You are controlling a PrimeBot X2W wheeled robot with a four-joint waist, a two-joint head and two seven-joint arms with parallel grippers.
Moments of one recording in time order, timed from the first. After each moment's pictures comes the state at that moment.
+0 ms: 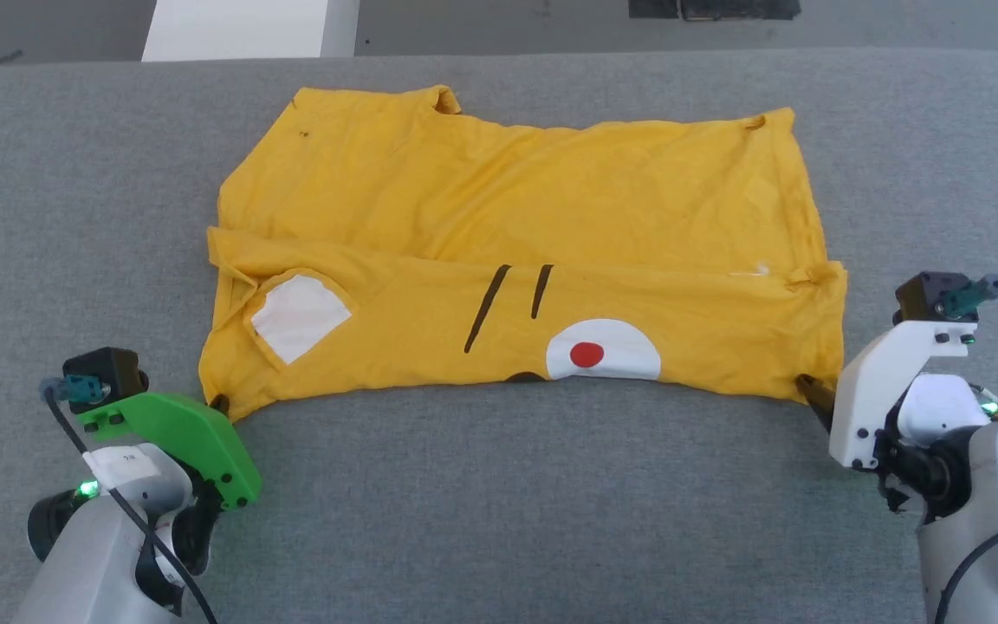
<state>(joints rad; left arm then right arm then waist) -0.25 0.38 -0.23 0.22 -0.71 0.28 0.36 -0.35 -0.06 -0.18 0.27 0.15 0.13 0.82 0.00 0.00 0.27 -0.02</state>
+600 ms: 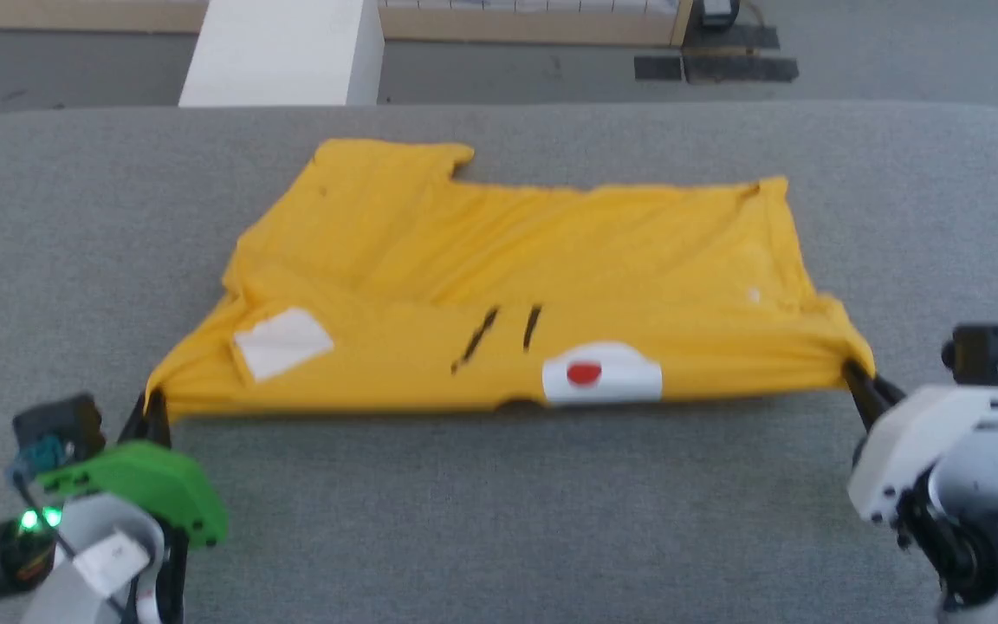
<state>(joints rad) -0.14 0.42 -0.21 0.13 -0.59 0.30 0.06 -0.16 -0.05 -0.17 0.01 0.21 0.13 0.54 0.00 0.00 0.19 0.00</state>
